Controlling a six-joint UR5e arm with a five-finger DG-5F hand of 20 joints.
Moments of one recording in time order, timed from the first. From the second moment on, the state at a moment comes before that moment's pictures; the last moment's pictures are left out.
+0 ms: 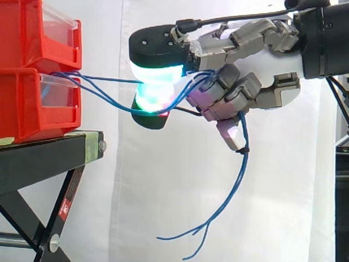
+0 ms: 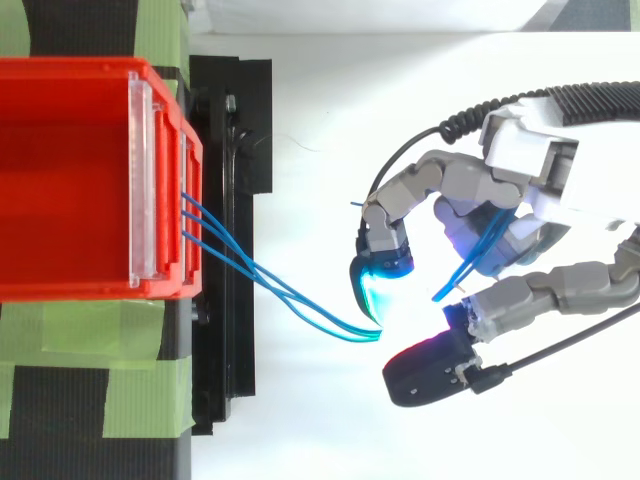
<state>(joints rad) 0.26 -1.85 -1.69 -2.86 -1.13 -0.48</state>
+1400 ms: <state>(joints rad) 0.26 -1.85 -1.69 -2.86 -1.13 -0.48</state>
